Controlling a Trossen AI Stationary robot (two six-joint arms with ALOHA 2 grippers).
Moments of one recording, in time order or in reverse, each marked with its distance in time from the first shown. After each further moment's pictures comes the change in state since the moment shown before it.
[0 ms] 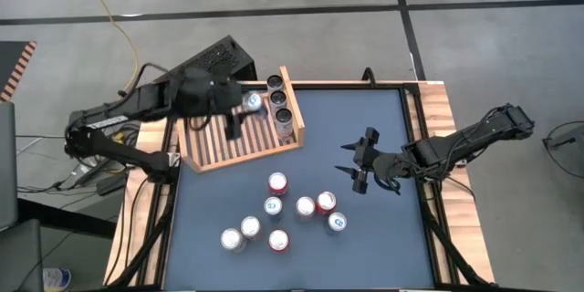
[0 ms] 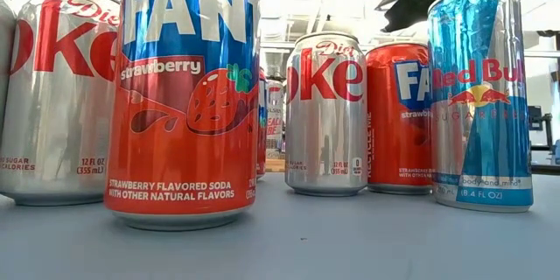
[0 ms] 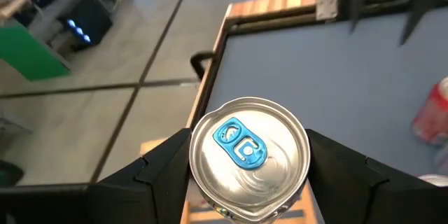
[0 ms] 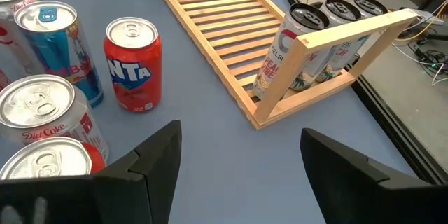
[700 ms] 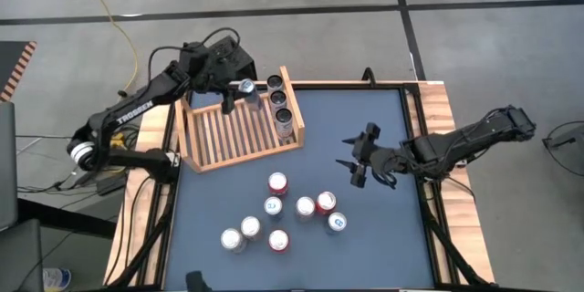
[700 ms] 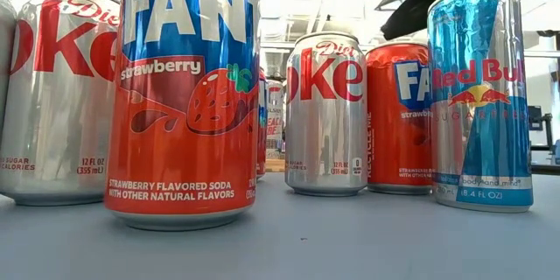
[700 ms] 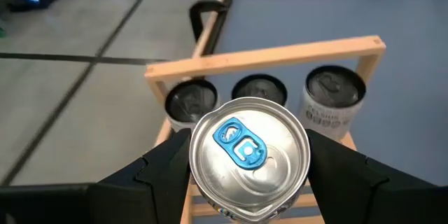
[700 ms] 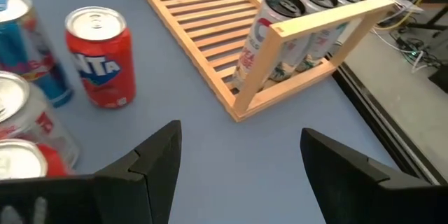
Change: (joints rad) left arm 0.651 0.037 -0.450 0.412 0.715 0.116; right arm -0.070 0.000 0.000 -0.026 0.001 -0.008
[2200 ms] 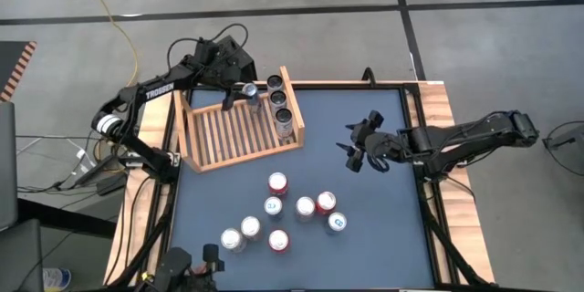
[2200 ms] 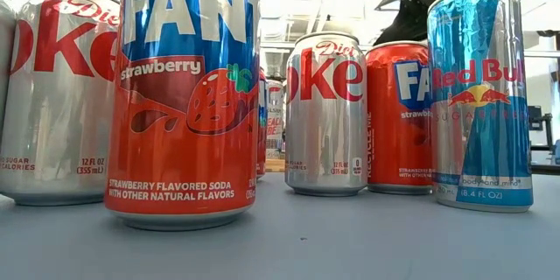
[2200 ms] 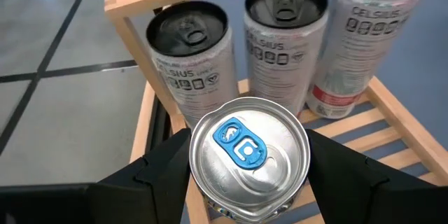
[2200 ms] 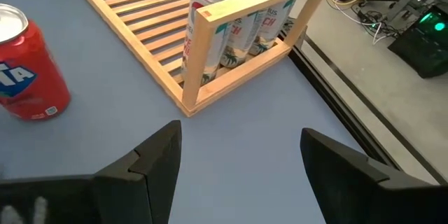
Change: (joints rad) left arm 0.168 0.311 0.001 0.082 0.257 0.341; right arm -0.153 0.000 0.000 -0.022 -0.003 0.000
